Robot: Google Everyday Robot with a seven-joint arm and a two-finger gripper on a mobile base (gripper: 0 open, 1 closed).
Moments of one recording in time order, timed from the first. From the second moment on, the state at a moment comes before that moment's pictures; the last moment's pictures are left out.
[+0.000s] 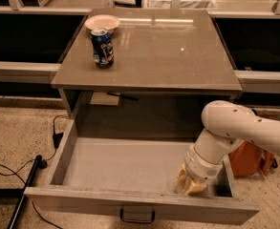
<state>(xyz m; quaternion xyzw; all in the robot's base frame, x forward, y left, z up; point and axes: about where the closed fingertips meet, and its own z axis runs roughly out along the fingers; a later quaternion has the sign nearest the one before) 0.376 -0.137 0.615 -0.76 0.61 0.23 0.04</state>
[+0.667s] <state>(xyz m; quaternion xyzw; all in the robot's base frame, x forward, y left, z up) 0.383 -0.132 0.639 -0.78 0.59 0.20 0.06</state>
